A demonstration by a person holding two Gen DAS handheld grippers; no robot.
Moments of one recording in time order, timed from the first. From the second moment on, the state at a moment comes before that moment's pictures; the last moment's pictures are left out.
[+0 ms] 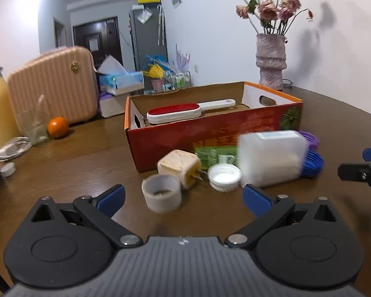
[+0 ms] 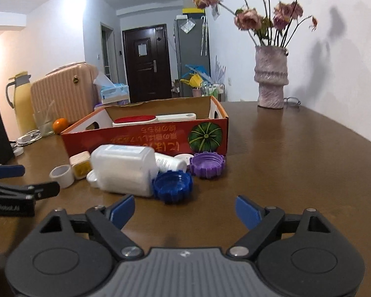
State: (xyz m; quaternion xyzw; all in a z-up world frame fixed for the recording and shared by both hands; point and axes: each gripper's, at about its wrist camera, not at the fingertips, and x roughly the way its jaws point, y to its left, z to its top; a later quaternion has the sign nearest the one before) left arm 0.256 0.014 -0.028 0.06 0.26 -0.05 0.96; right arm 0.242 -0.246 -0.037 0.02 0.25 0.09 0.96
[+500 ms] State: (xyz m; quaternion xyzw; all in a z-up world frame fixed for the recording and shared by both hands) left arm 0.314 0.061 -0.048 -0.04 0.32 -0.08 0.94; right arm 0.315 -0.216 -0.055 -0.04 0.31 0.14 0.94
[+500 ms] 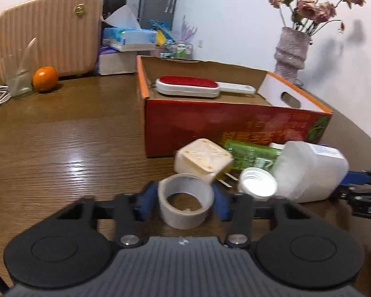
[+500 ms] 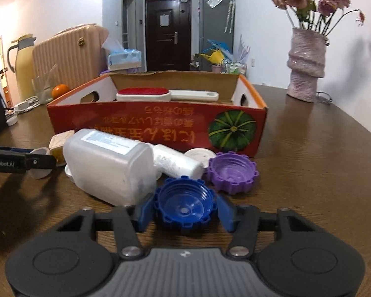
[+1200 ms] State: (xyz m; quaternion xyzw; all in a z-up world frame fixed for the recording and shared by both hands) left arm 0.200 0.035 0.001 -0.05 0.26 -0.05 0.96; right arm 0.202 -0.272 -0.019 -0.03 0.27 0.08 0.96
